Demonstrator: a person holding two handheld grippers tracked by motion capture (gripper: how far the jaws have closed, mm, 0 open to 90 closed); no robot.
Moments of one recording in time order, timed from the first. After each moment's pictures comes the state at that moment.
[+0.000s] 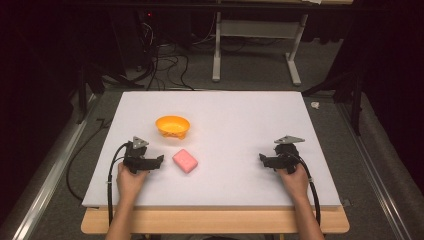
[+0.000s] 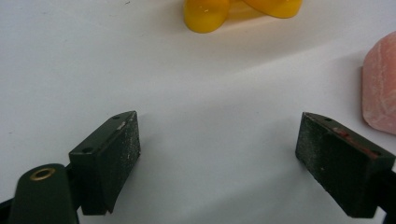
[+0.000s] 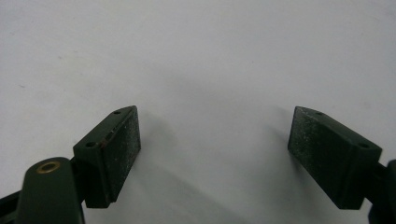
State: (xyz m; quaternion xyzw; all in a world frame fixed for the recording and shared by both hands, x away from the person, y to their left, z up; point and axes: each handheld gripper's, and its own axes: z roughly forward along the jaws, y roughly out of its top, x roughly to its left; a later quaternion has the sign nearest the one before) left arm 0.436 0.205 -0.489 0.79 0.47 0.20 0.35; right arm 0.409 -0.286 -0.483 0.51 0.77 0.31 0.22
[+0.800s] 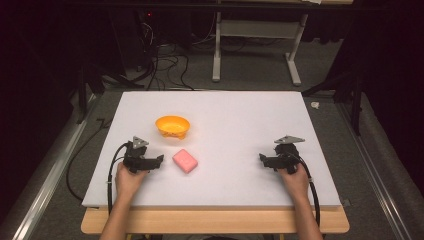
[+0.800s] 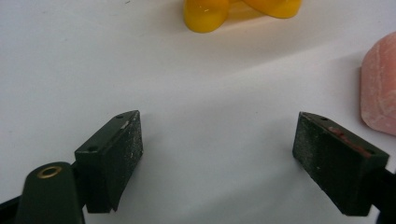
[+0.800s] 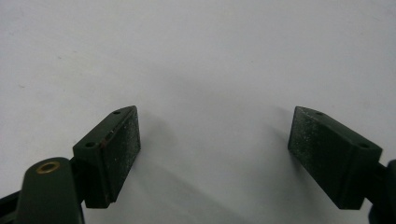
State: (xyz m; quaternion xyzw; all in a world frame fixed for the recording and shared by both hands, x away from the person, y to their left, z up) left arm 0.435 0.205 -0.488 0.79 0.47 0.19 0.34; right arm 0.409 -0.286 -0.483 0.51 0.77 0.31 0.22
